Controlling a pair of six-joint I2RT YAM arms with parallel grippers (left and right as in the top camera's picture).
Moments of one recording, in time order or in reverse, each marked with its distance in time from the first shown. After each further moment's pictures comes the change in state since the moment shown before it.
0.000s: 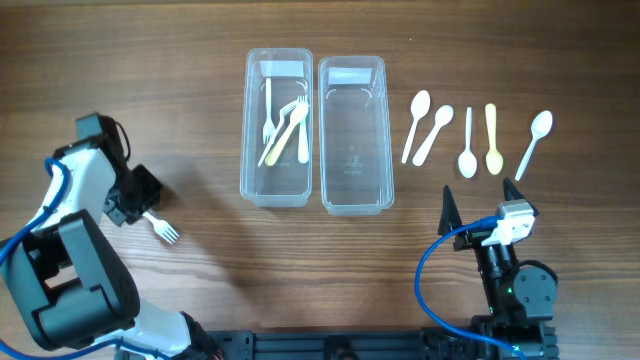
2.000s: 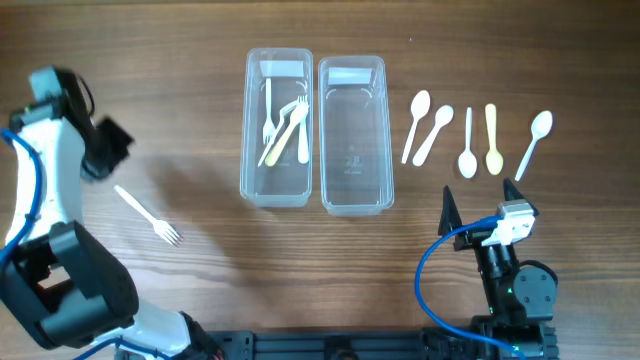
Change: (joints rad) left arm 0.006 0.008 0.394 -0.146 0.062 -0.008; right arm 0.000 -0.001 0.000 0.000 0.000 0.000
